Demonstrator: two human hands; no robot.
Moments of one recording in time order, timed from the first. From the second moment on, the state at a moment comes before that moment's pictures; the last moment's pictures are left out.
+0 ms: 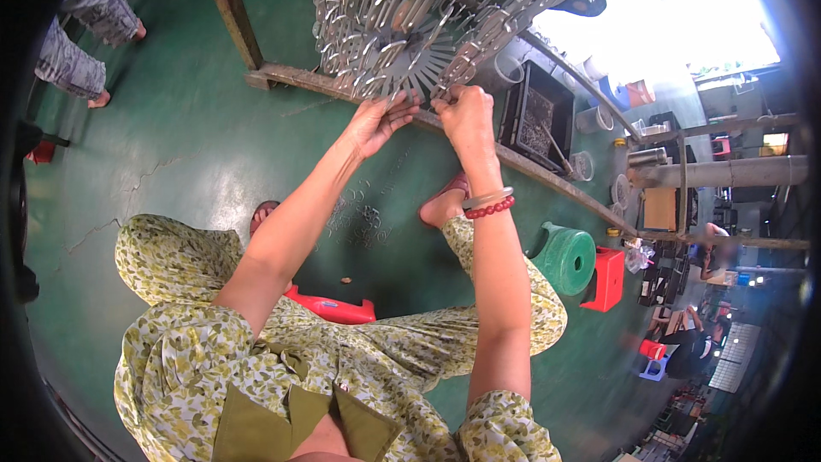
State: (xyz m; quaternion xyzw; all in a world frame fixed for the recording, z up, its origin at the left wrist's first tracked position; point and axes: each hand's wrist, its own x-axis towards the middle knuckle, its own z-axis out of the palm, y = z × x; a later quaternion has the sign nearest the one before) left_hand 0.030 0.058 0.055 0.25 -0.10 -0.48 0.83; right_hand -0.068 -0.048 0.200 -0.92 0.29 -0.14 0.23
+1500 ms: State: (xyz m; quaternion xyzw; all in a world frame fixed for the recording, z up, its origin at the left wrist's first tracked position) left_hand 0.003 0.062 0.055 0.10 -0.06 -0.51 0.85; right_hand -0.121 0.036 0.192 -0.79 0.26 -0.32 0.46
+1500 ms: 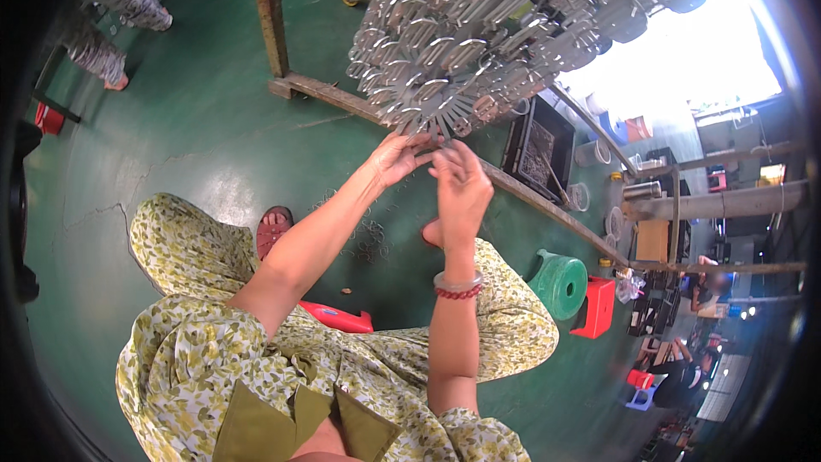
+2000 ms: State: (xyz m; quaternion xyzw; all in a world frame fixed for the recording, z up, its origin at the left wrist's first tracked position) left_hand 0.021 0.094 0.072 0.06 -0.07 -0.50 0.86; right_hand -0.067 0.042 0.156 -0.78 0.27 -0.33 0.45
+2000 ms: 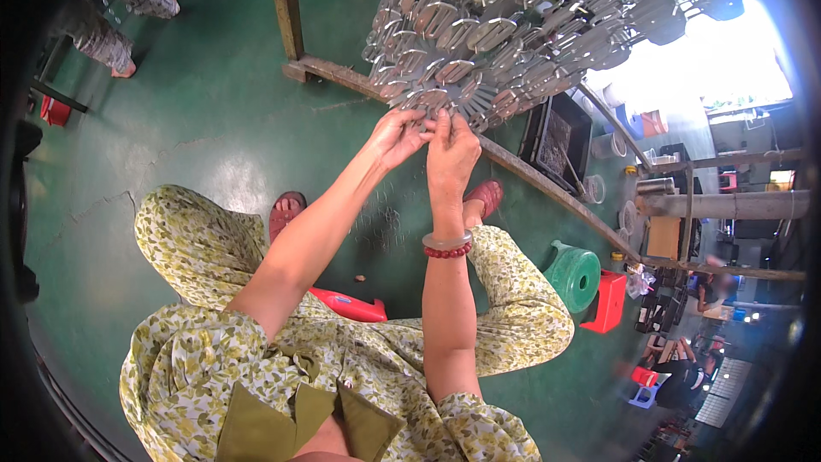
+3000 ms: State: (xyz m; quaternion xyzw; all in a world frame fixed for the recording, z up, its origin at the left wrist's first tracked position) left_hand 0.014 0.083 0.059 0.17 -0.14 -0.53 0.82; right_hand -0.112 -0.020 0.174 -0.92 0.24 -0.31 0.09
